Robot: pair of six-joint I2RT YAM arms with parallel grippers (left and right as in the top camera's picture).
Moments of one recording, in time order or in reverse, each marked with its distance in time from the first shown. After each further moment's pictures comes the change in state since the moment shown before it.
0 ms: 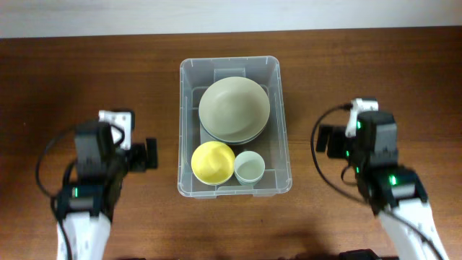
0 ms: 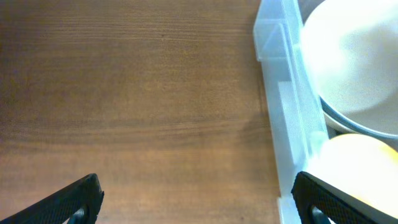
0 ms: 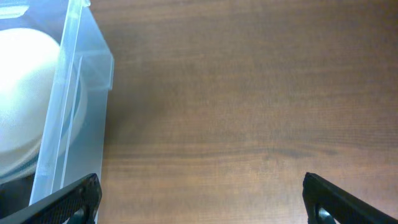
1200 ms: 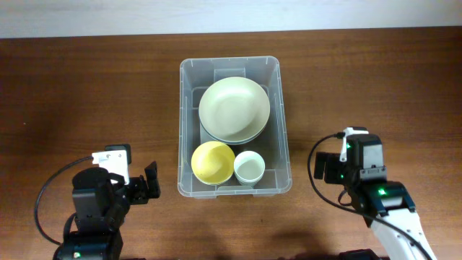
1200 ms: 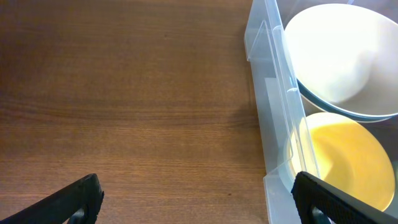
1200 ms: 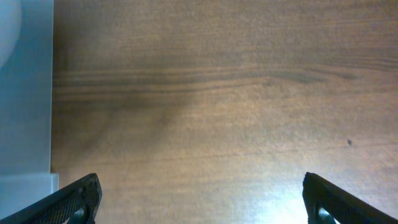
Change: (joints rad) left arm 0.000 -0.370 -0.196 -0.039 0.000 -0.075; right arm 0.000 -0.016 -0.183 -0.032 0.018 0.008
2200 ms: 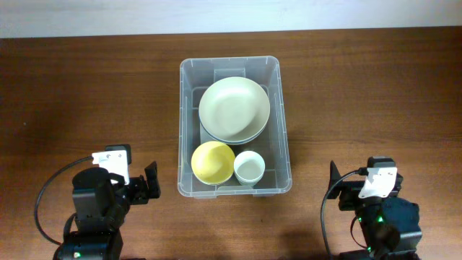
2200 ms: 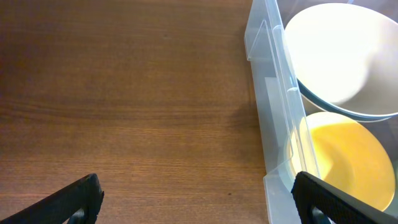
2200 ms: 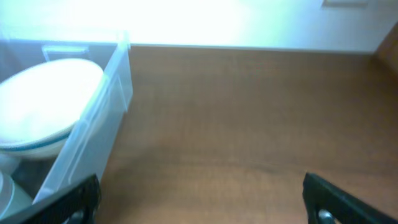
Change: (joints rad) left arm 0.000 0.000 -0.001 0.000 0.000 0.000; right arm 0.000 -0.737 -0.179 0.031 -0.026 -0.148
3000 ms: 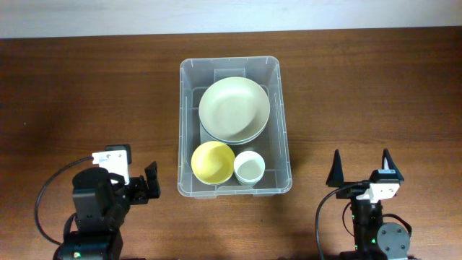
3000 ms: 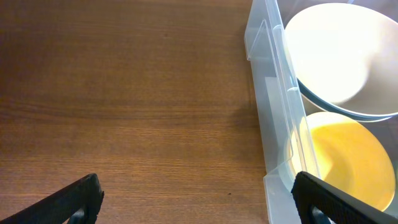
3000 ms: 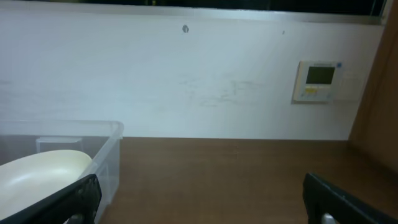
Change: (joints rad) left arm 0.000 0.000 0.000 0.000 0.000 0.000; right arm -0.043 -0.250 -0.369 0.583 -0.001 -0.049
